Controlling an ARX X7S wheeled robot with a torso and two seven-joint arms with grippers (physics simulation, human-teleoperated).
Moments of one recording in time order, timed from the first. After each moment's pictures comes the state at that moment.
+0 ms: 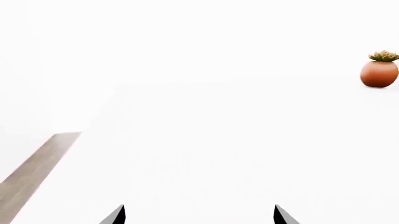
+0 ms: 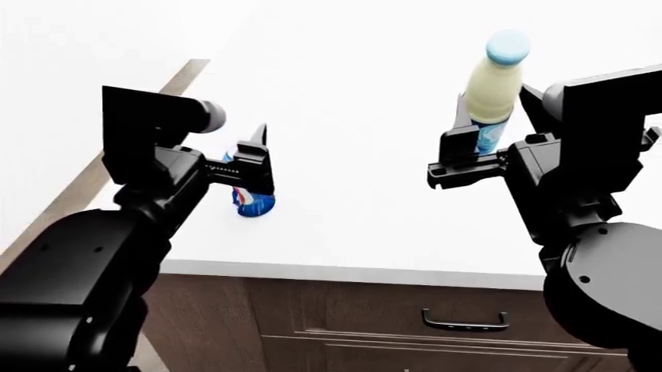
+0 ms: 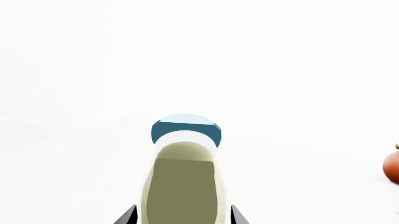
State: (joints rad) left arm -0.77 -0.08 -0.05 0.58 -0.13 -1.31 0.24; right arm 0.98 0.86 -0.59 -0.62 1.17 0.66 0.87
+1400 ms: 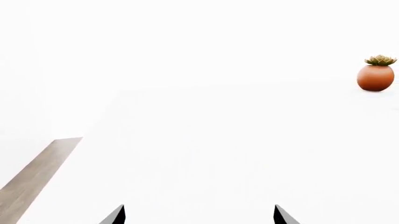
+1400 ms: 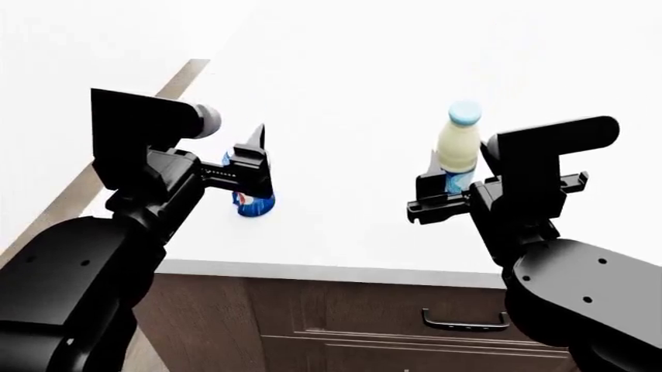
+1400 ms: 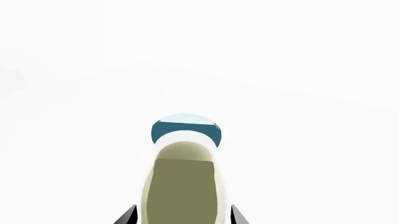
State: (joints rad) left arm -0.75 -0.11 -0.06 0.65 -0.20 -1.34 0.19; right arm 0.87 0.79 -0.67 -0.46 1.10 0.62 0.79
